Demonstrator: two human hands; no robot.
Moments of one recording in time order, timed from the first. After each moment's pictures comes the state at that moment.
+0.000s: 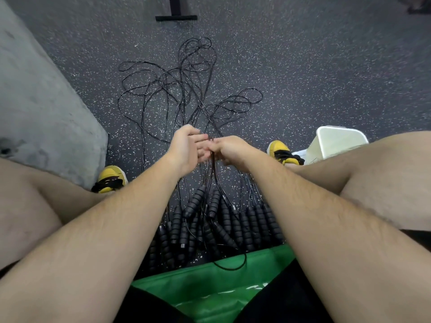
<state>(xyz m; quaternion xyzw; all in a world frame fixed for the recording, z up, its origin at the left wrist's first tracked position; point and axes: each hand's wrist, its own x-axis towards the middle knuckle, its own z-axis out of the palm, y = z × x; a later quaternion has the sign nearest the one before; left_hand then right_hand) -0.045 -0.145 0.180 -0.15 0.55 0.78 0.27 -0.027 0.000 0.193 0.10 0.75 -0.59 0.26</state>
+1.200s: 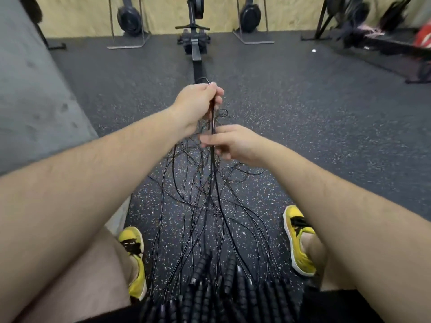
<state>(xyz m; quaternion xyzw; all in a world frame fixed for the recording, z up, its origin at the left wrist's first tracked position) -0.164 -0.147 0.415 0.06 0.76 0.65 0.00 -0.125 -0.016 0.362 -0.13 0.74 -0.63 0.18</state>
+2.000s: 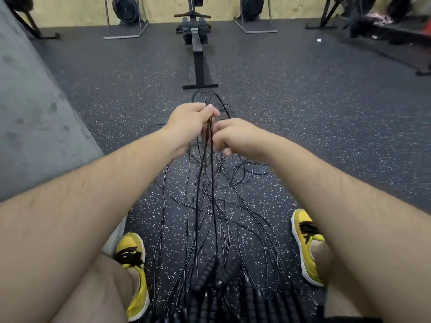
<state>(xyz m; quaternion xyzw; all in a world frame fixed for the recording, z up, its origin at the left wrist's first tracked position) -0.191 -0.183 0.371 0.05 0.82 0.57 0.00 -0.163 -0.039 0.375 -0.07 0.84 -0.52 0.14</state>
